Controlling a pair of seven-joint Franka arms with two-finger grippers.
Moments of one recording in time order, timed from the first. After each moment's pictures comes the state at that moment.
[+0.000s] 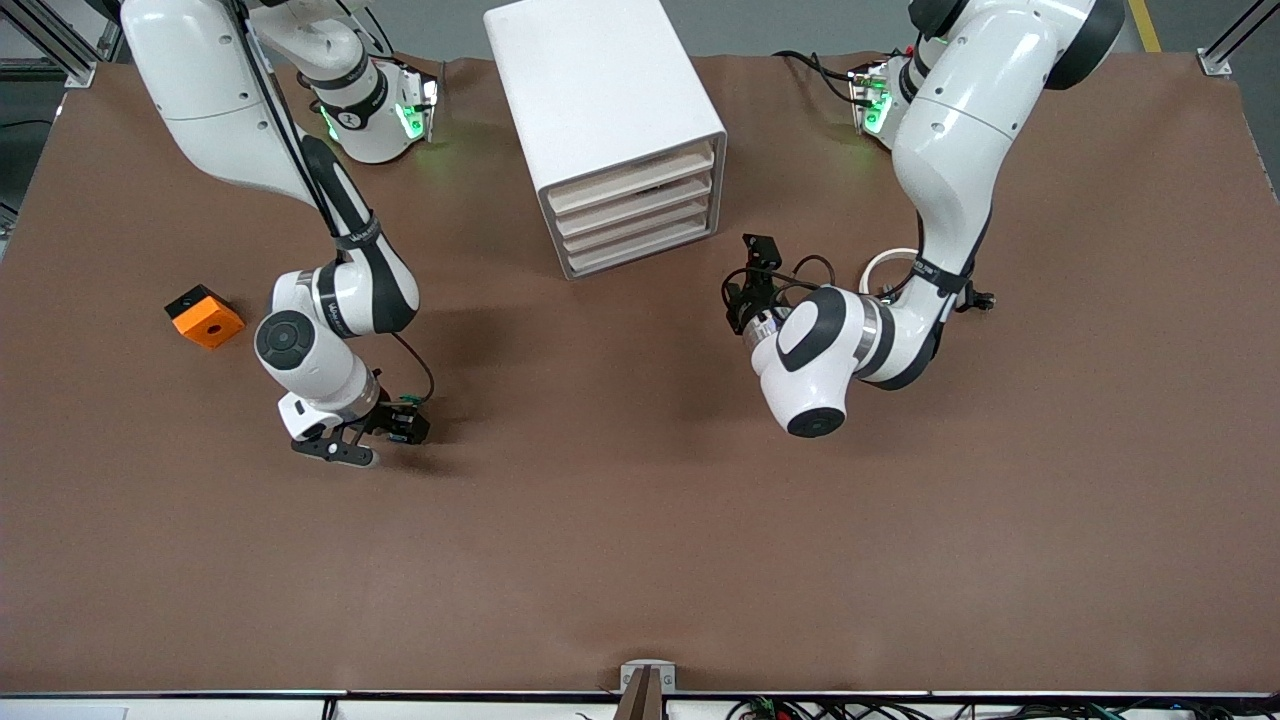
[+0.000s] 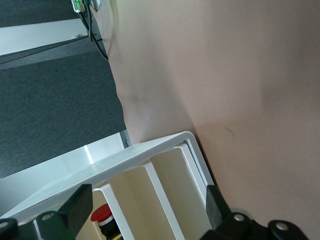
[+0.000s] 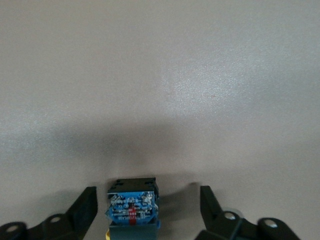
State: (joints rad) left arm -0.36 0.79 -0.16 -1.47 -0.54 1.35 -1.83; right arm 0.26 0.56 -0.08 -2.02 0.04 2.66 0.37
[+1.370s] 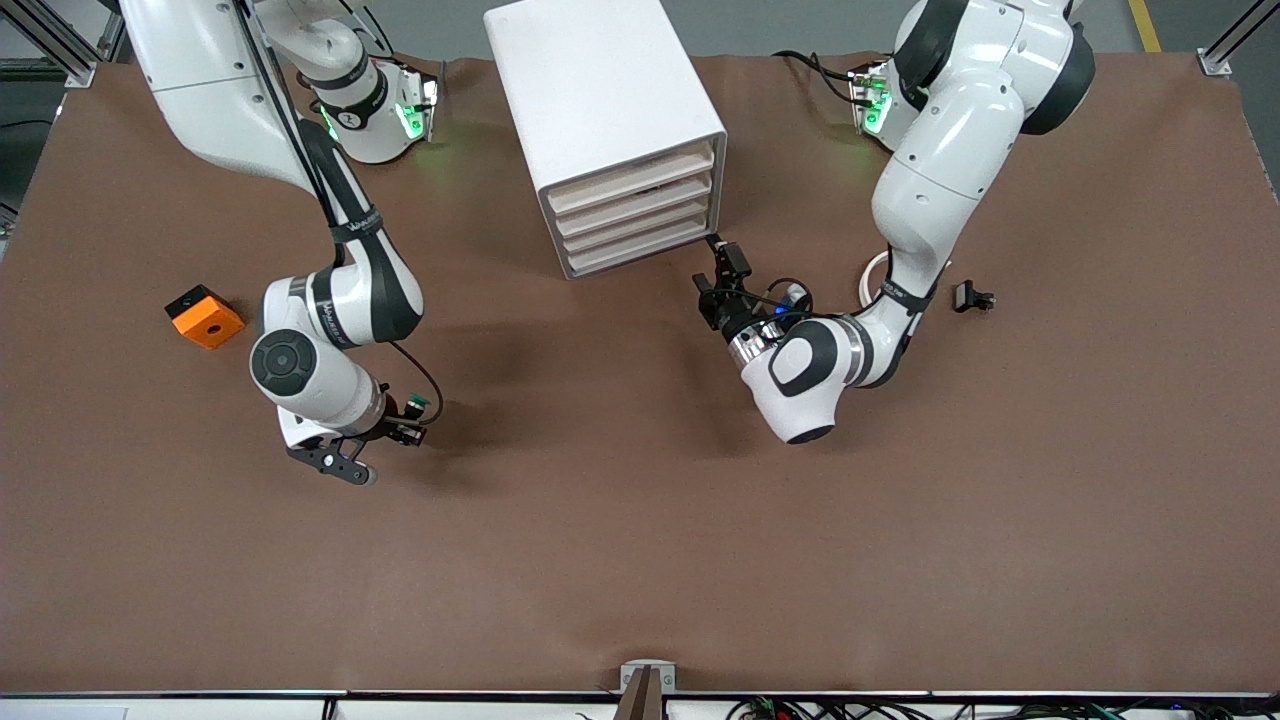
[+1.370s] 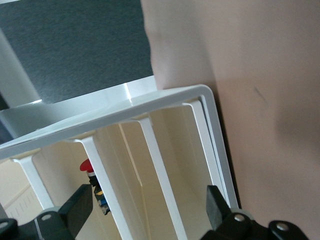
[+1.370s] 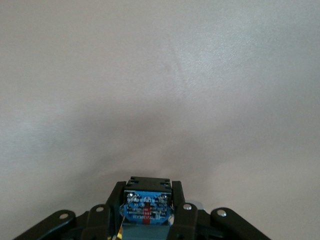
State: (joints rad) left arm -0.35 0.96 -0.17 -1.47 -0.81 1.33 -1.94; right arm 0.31 0.54 -0.08 -1.81 0.04 2.33 0.62
